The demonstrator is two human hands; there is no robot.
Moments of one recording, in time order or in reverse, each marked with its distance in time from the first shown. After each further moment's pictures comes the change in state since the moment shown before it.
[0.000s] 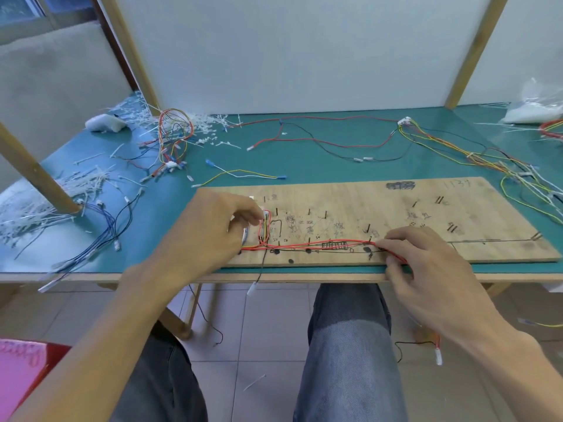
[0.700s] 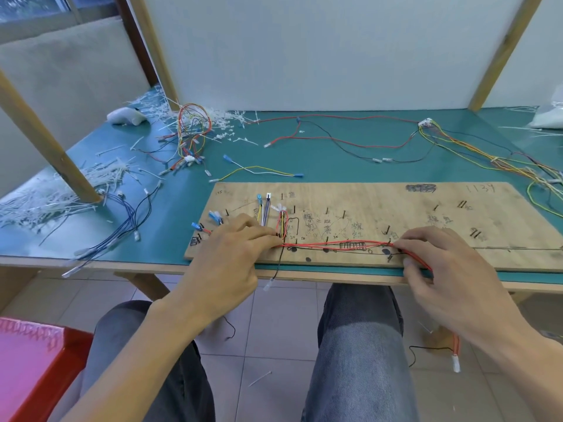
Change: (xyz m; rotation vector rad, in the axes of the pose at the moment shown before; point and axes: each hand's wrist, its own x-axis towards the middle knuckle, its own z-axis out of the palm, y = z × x) left_hand -0.044 -0.022 0.028 0.322 -0.104 0.140; right_hand 0.005 -0.001 0.001 0.002 0.005 -0.003
